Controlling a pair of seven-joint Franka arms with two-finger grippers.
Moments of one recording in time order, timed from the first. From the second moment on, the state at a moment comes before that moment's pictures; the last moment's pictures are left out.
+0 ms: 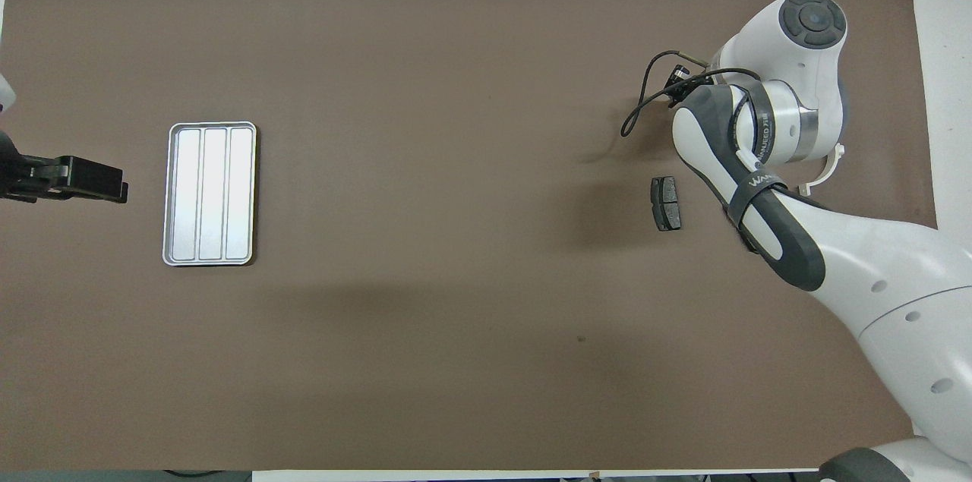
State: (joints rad) left arm -0.06 -0.07 -0.01 -1.66 0.02 1.57 0.01; right arm 0.09 0.64 -0.01 -1.51 -0.02 2.19 0.66
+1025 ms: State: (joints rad) left arm -0.06 -0.07 -0.01 -1.66 0.02 1.57 0.01; right arm 0.08 0.64 -0.01 -1.51 -0.02 2.19 0.66
